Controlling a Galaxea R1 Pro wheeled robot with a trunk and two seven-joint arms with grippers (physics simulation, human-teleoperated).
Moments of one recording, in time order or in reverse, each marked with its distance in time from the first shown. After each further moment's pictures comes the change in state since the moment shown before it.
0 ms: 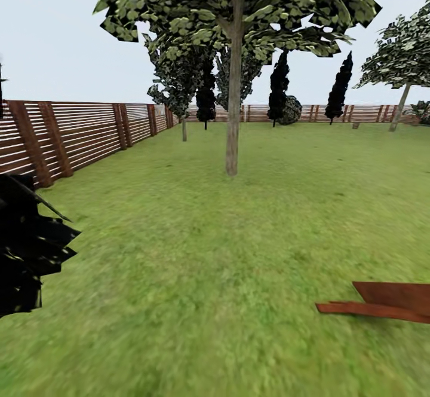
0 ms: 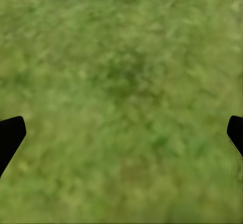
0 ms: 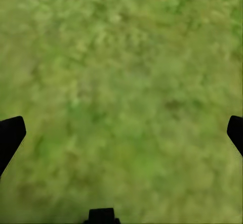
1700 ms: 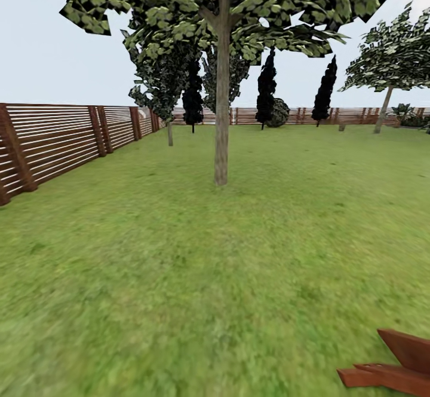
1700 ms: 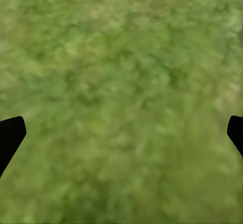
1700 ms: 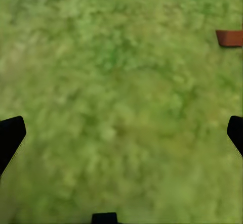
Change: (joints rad) left arm 0.000 0.000 0.000 0.000 0.000 -0.001 0.000; right arm -0.001 0.005 0.004 0.000 0.002 0.000 0.002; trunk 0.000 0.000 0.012
